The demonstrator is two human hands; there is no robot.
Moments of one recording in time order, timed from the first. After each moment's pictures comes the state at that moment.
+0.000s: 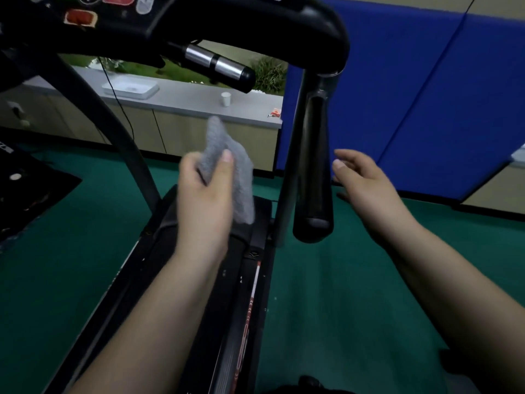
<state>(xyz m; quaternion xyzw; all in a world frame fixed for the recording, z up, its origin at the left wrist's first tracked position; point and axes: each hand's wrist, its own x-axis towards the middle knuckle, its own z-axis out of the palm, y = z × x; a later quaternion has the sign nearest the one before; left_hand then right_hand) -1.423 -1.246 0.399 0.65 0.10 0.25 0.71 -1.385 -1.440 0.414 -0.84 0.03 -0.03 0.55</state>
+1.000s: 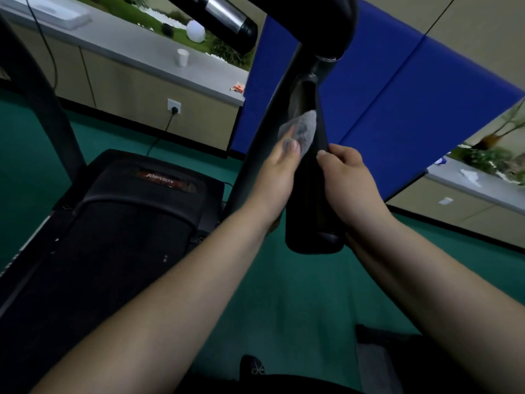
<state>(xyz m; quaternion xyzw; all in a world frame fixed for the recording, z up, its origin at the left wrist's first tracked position) -1.321 -1.317 0.346 0.56 -0.04 0.00 0.83 -1.360 -1.398 0.421 -0.85 0.15 -0.03 0.50</state>
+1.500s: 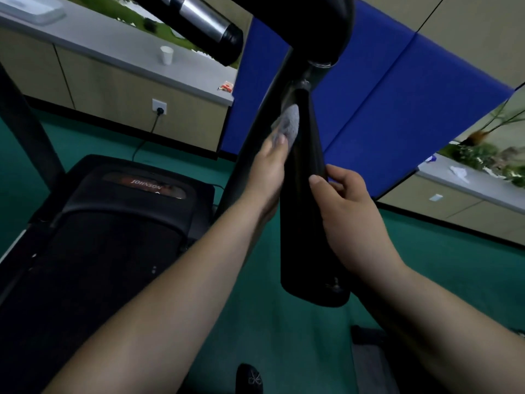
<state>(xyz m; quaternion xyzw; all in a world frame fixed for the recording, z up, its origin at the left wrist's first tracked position) -1.248 -1.329 0.336 0.55 0.00 -0.03 0.84 -1.359 -1.398 0.417 -0.83 0.15 -0.05 0.54</state>
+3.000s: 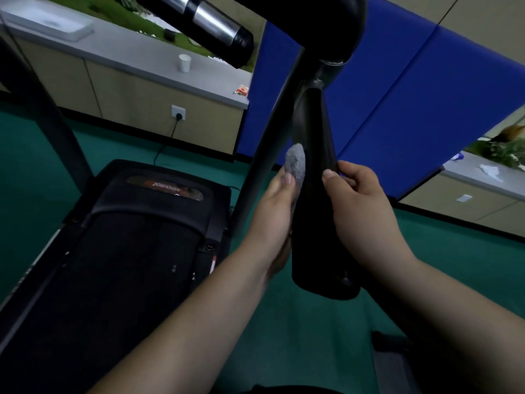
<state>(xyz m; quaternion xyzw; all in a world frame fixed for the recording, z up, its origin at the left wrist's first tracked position) -1.326 -1.319 0.334 0.45 0.05 -0.10 0.89 -1.354 -1.401 0.409 -0.83 0.15 -0.06 0.53</state>
